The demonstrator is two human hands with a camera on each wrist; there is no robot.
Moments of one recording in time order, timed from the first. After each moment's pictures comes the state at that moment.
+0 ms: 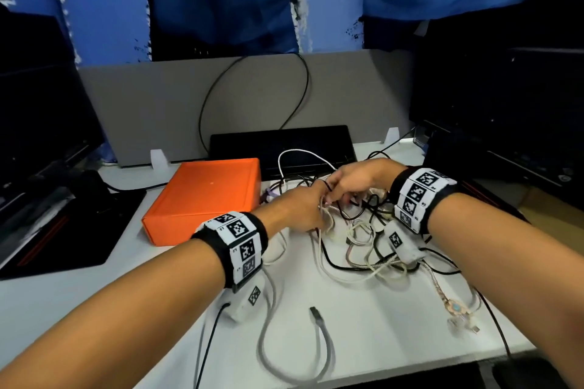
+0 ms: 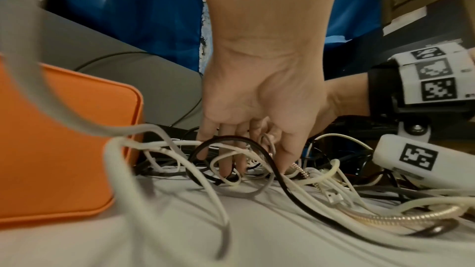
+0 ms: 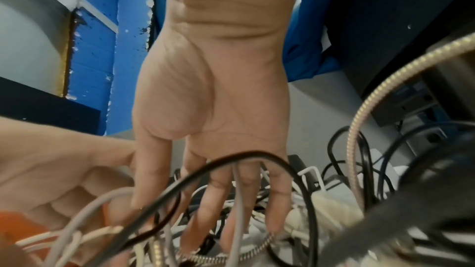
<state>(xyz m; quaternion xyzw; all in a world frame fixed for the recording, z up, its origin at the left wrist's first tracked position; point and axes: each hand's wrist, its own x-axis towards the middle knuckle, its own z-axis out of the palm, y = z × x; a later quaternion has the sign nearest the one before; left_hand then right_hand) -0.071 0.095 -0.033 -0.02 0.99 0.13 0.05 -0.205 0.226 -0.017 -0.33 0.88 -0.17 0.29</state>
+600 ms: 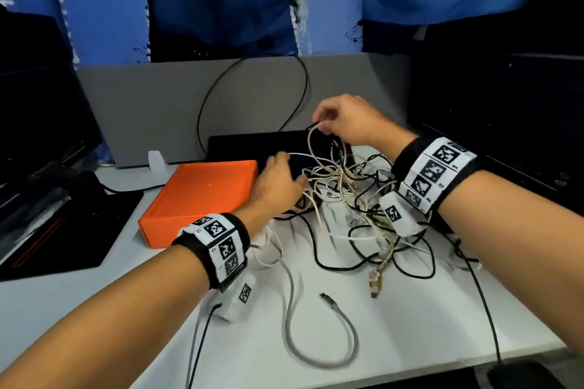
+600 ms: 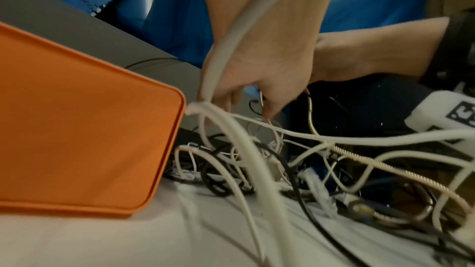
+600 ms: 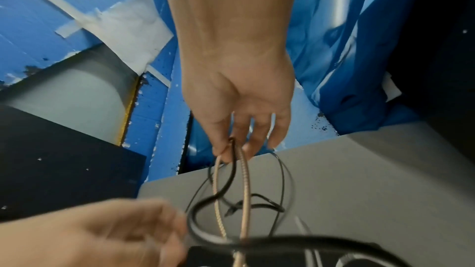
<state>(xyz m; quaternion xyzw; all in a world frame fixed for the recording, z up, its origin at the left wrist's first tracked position) -0.085 0.060 -0.030 -0.12 0.93 0.26 -0.20 -0.190 0.217 0.076 -0.39 0.87 -0.29 -0.09</state>
